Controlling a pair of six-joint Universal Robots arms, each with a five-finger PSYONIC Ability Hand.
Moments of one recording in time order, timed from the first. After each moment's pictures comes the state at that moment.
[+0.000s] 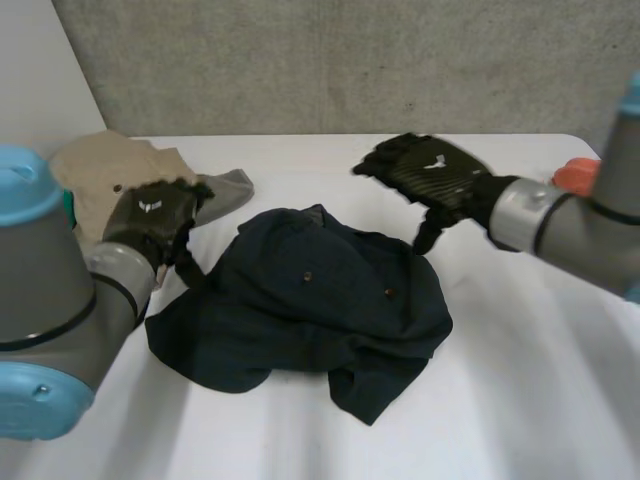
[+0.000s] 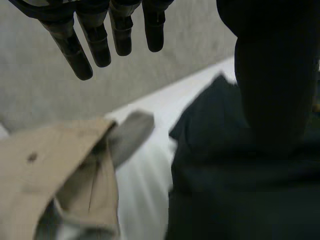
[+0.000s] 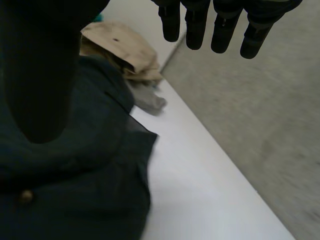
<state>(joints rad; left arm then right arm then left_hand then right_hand) 4.26 -1.81 -1.60 3.15 -1.73 3.25 1.88 -1.03 1.13 0.14 0.87 2.63 0.22 0.22 0.23 0.22 0.05 0.23 0.21 0.21 0.21 0.05</state>
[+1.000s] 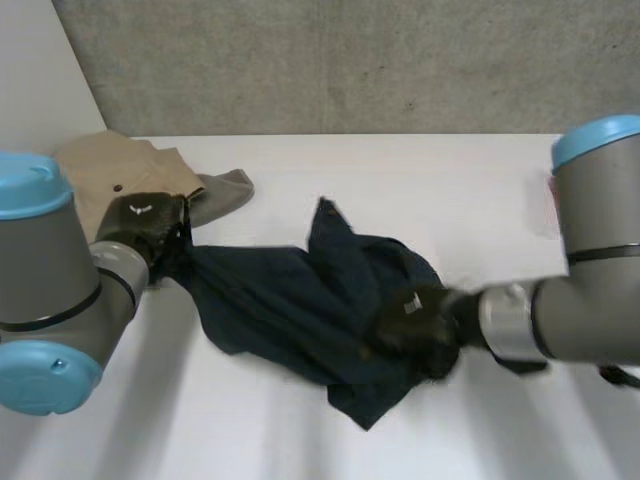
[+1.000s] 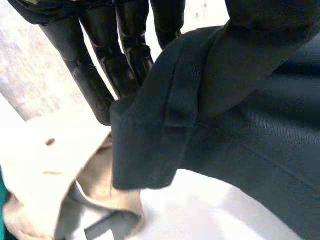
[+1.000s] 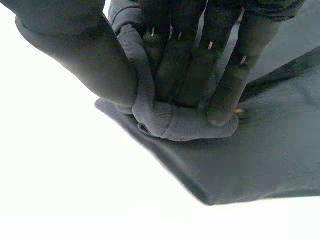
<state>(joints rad) 4.31 -1.86 -1.58 3.18 -1.73 3.29 1.95 -1.07 1.32 0.79 1.00 2.27 1.13 1.19 1.19 1.20 0.97 1.06 1.18 1.18 1.22 0.99</state>
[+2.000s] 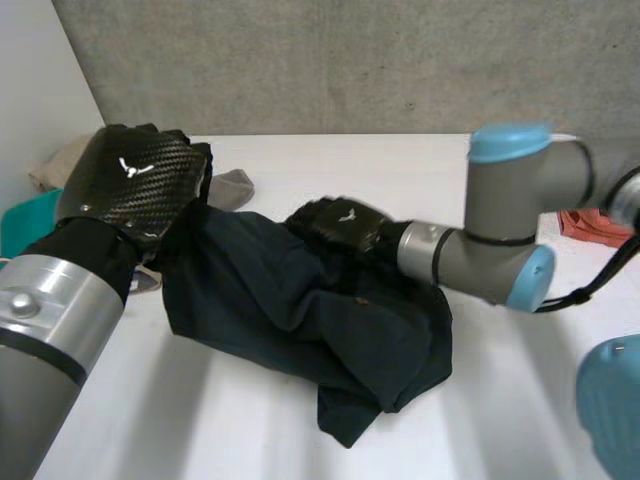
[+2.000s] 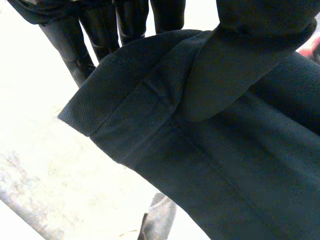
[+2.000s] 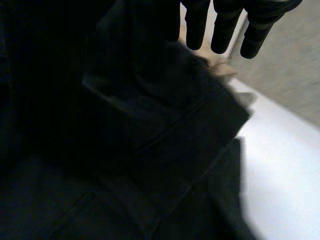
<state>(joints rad) 4.09 -1.43 -1.71 3.18 -1.74 3.52 2.07 -0.61 0.71 0.31 0.85 2.81 1.18 1.20 1.19 1.20 0.97 0.23 0.22 0.21 0.21 0.05</state>
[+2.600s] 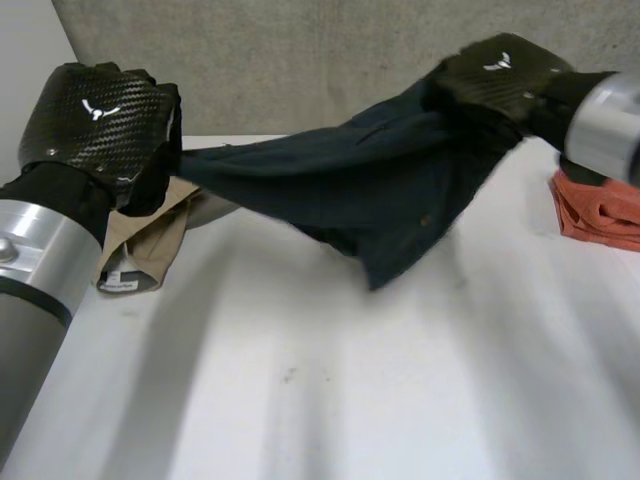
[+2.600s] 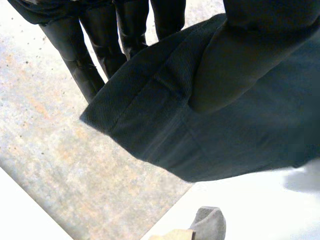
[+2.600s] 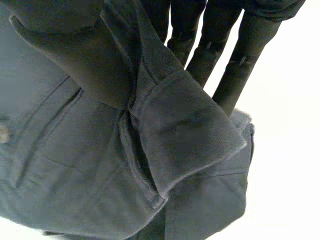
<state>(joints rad) 4.16 -1.45 -1.67 3.27 -1.73 3.58 1.82 -1.29 1.00 0.47 0.99 2.57 1.18 1.20 1.19 1.20 0.99 1.10 1.17 1.19 1.20 0.97</state>
